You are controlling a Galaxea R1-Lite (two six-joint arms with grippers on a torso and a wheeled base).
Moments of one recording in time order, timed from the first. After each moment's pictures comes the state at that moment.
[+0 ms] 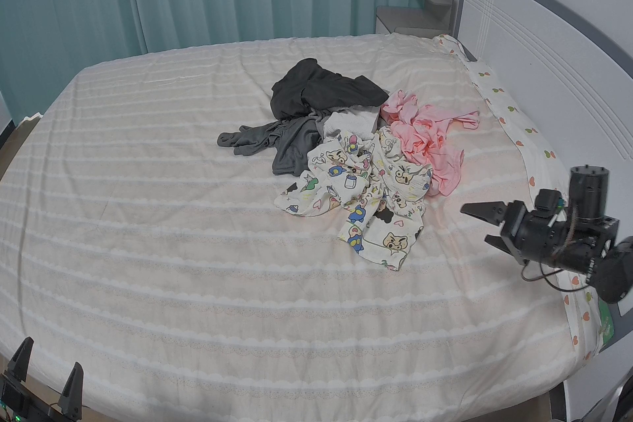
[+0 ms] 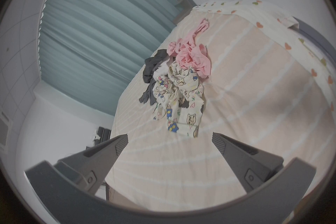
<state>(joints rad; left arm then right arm) 0.00 0.02 -0.02 0.02 0.01 -0.01 0.23 1.67 -0.52 -0.78 0.27 0.76</state>
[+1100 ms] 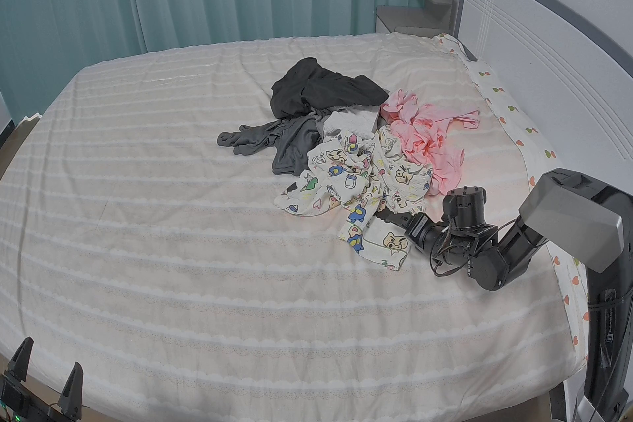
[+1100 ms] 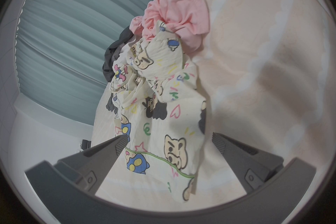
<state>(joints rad) 0.00 0.02 -0.02 0.02 0.01 -0.01 0.35 2.39 -1.06 -0.86 0.05 0.88</state>
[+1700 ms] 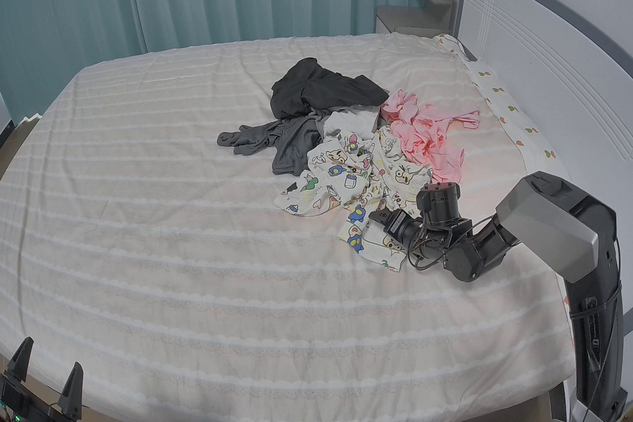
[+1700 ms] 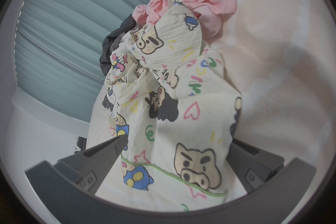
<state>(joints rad) 0.00 0.02 -0.02 0.02 0.01 -0.01 0.39 2.49 -1.29 -0.72 0.00 0.87</state>
